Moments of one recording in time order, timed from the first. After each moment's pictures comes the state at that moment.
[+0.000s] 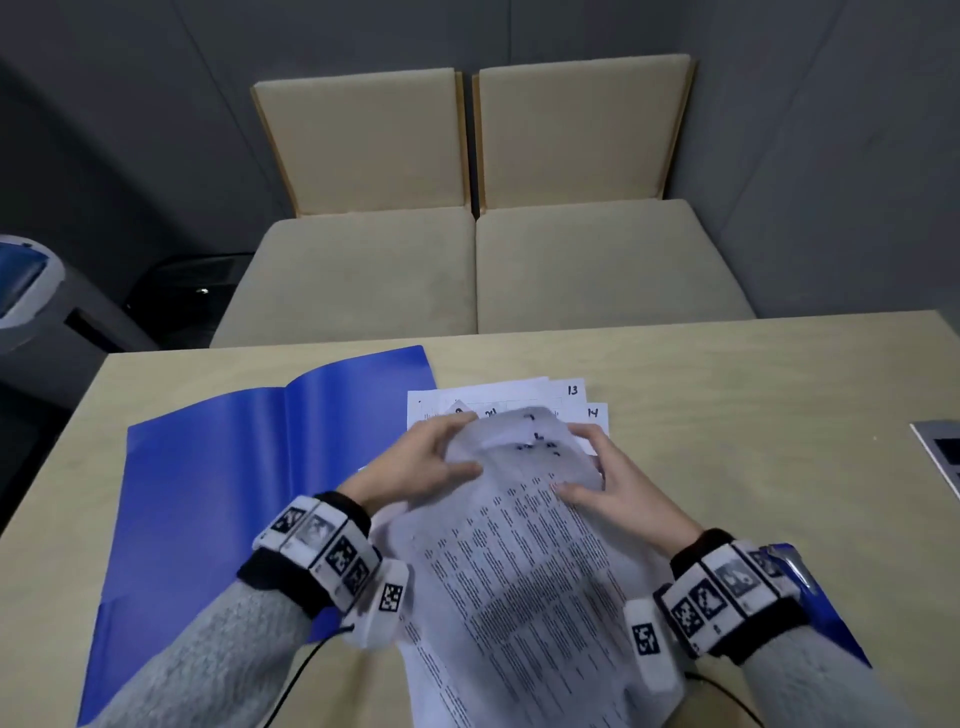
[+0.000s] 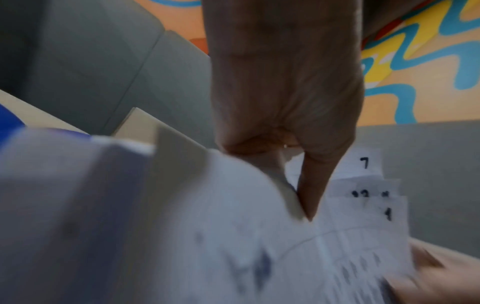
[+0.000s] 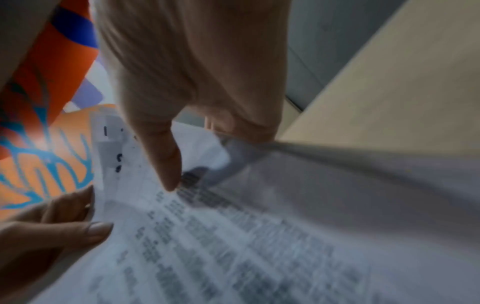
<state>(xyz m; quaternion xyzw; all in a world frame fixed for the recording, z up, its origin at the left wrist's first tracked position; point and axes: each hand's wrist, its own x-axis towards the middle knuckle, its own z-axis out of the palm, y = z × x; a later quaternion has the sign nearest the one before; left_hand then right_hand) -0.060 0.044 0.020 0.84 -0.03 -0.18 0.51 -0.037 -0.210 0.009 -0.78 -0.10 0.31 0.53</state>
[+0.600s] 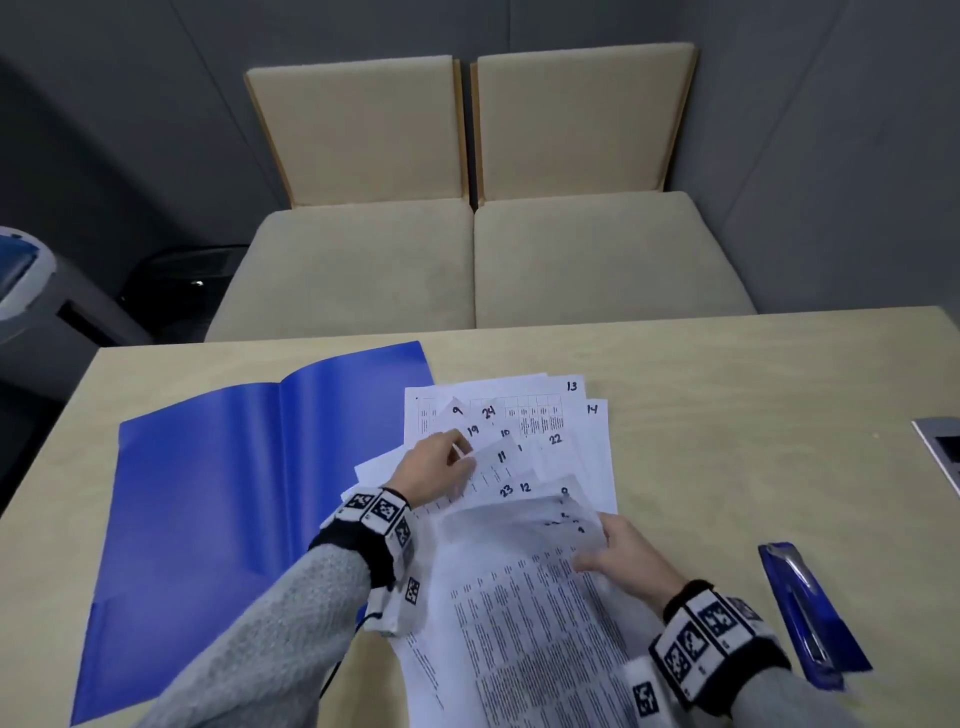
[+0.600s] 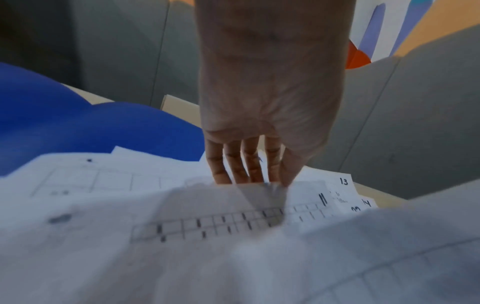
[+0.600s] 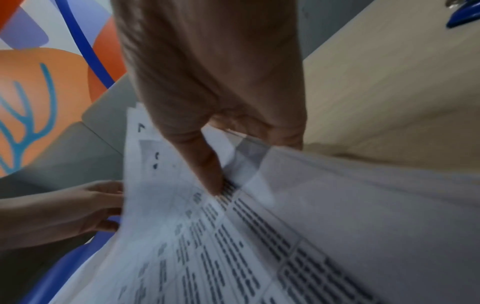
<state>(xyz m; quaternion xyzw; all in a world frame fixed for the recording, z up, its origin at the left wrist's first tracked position) -0.040 0.044 -0.061 0.93 0.08 -0.19 0.32 -0.068 -0.228 -0.073 -0.78 -0.01 0.37 0.51</state>
